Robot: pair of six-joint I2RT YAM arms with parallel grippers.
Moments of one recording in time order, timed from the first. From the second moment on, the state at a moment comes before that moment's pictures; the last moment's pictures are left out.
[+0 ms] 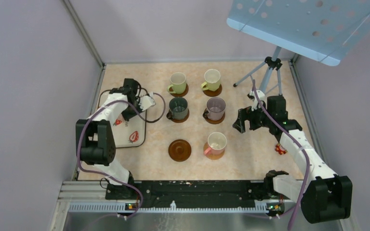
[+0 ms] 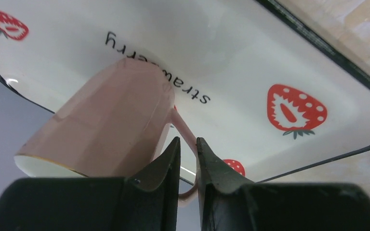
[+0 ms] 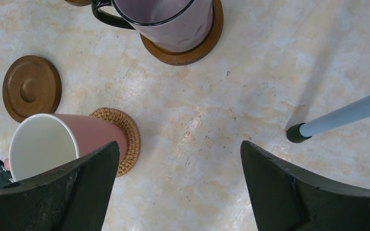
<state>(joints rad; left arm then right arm) -0.09 1.66 1.20 -0.83 -0.16 0.94 0.13 1.04 0.71 -0.40 -0.46 -0.08</state>
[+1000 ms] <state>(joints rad) 0.40 1.45 1.12 -0.82 0.30 0.76 0.13 1.04 0.72 -0.43 -0.50 -0.11</state>
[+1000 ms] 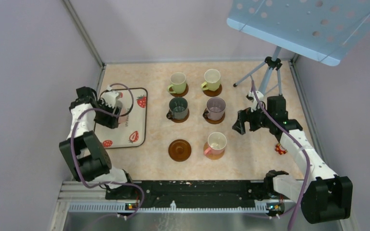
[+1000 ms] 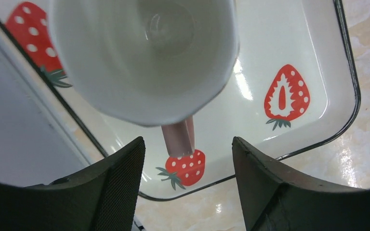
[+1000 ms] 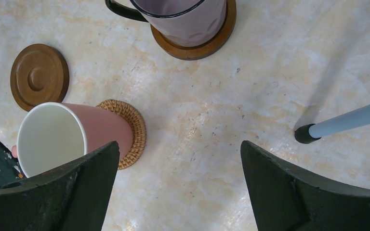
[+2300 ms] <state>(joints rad) 0.27 1.18 1.14 -0.93 0.68 0.71 0.13 1.06 0.72 -0.44 -0.50 -0.11</state>
